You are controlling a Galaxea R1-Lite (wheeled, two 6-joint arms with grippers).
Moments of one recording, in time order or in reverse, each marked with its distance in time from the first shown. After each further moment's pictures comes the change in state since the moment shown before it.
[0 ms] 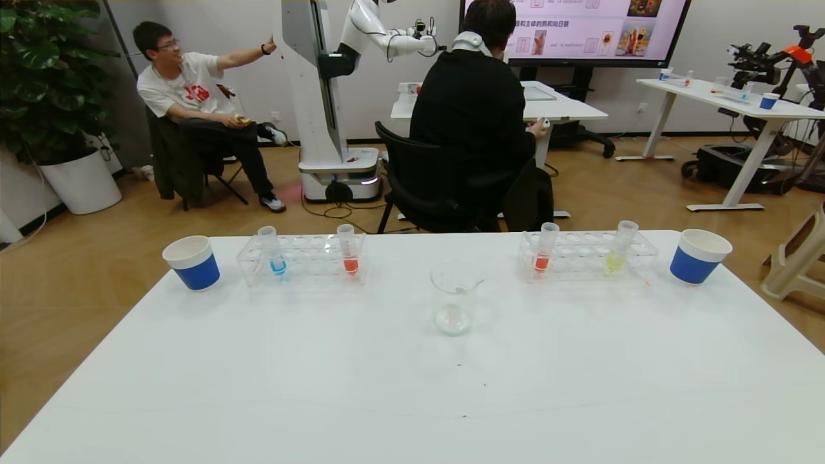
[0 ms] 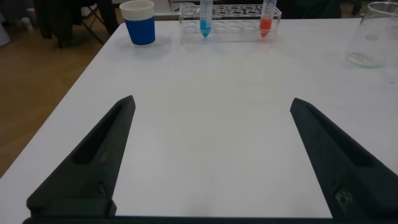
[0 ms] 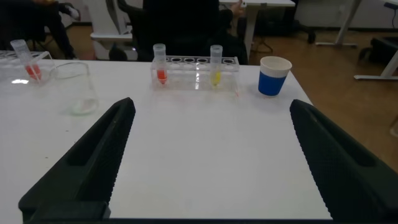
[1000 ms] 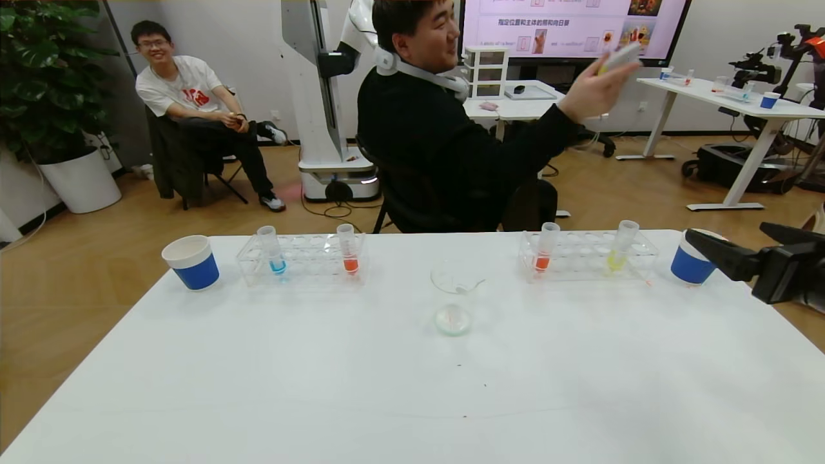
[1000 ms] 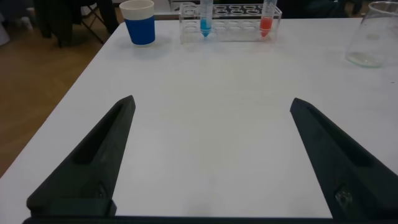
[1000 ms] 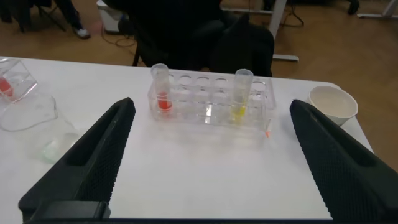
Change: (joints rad) left arm 0.000 0.000 0.000 0.000 0.000 0.000; right arm -0.015 0.967 -0.178 -0.637 0.088 0.003
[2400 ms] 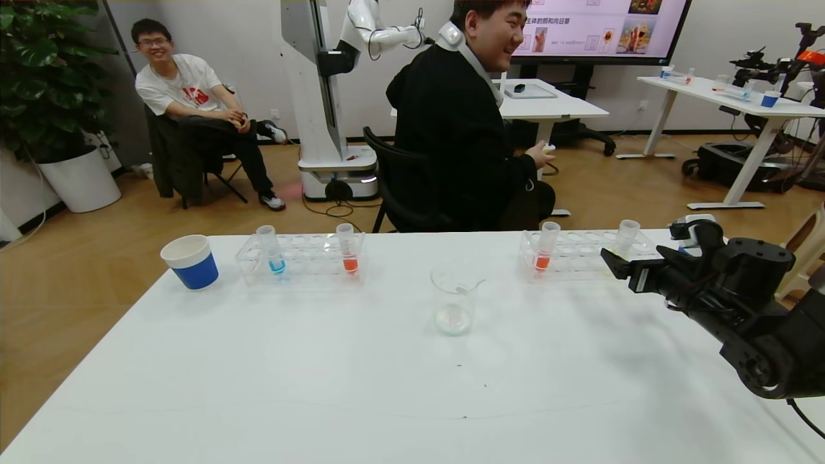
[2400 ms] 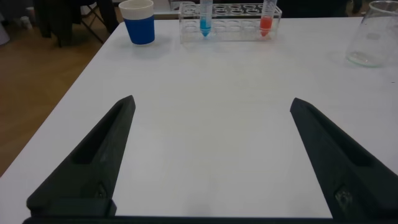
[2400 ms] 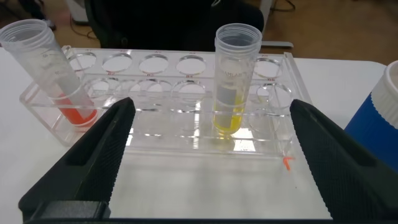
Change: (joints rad) left arm 0.000 0.000 0.000 0.000 0.000 0.000; right arm -0.066 0.834 -0.143 -0.676 -0.003 -0.004
